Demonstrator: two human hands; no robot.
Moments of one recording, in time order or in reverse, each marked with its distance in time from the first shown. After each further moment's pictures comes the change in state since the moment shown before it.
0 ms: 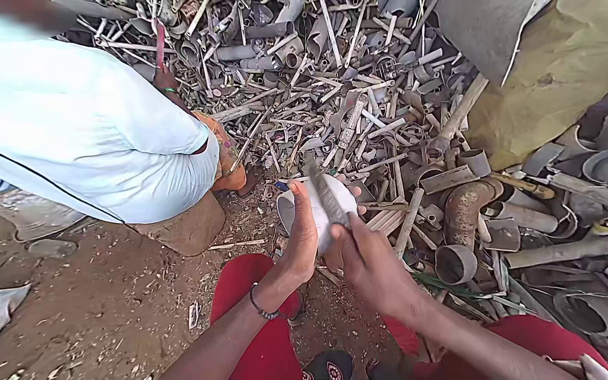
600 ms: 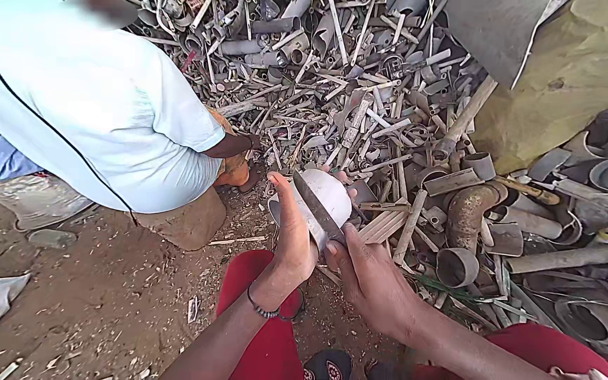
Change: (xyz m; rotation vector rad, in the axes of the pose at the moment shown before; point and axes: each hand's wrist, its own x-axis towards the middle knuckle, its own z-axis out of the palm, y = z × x) left_hand 0.003 0.010 -0.007 -0.267 0.083 -0.002; right_hand -0.006 0.010 0.020 -0.238 0.112 -0.202
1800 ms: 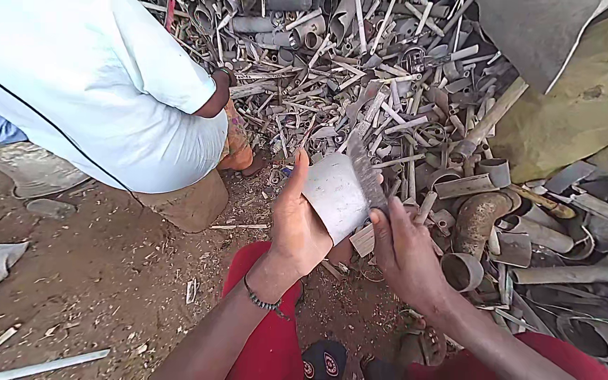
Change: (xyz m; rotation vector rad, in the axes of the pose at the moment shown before) left_hand 0.001 0.023 -0.014 -0.320 -0.056 -0.072; right_hand 0.021 0.017 0.000 -0.094 0.200 -0.063
